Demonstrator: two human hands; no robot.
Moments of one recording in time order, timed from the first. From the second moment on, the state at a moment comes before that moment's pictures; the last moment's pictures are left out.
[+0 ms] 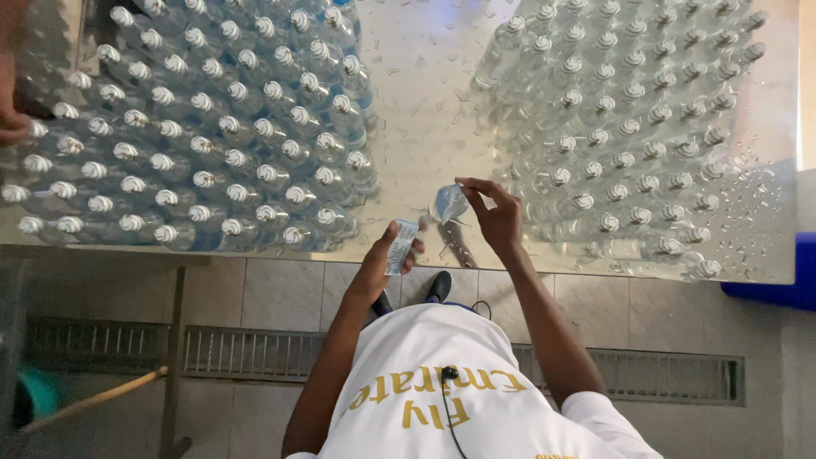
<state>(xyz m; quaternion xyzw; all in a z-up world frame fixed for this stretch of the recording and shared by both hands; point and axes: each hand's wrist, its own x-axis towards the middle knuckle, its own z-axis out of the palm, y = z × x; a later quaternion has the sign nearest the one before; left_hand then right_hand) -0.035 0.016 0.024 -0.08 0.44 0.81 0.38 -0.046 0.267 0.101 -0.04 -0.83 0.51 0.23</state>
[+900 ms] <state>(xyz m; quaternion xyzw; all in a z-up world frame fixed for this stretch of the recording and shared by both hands) -0.037 0.031 0.021 -0.10 0.45 0.81 0.36 -0.054 0.305 0.064 0.12 -0.85 0.51 0.00</state>
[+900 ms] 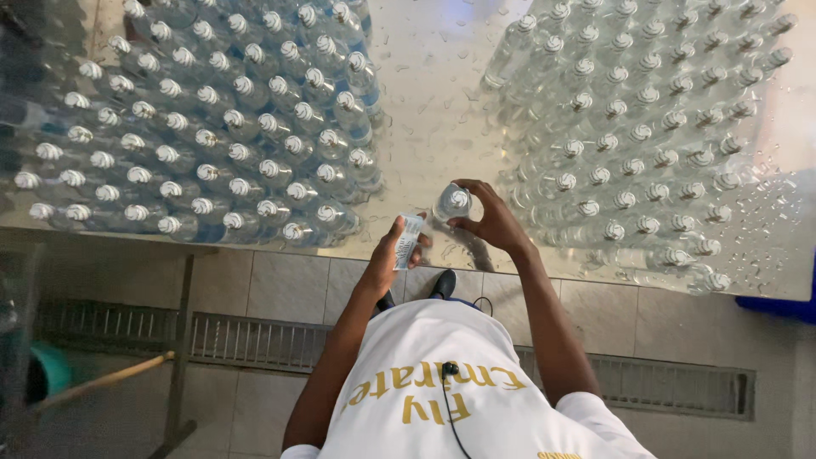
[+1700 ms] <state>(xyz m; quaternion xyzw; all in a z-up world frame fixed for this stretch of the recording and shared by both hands) 0.006 -0.028 -0.024 -0.18 0.43 0.83 0.32 -0.045 0.287 -0.030 -0.03 -0.81 0.58 -0.04</state>
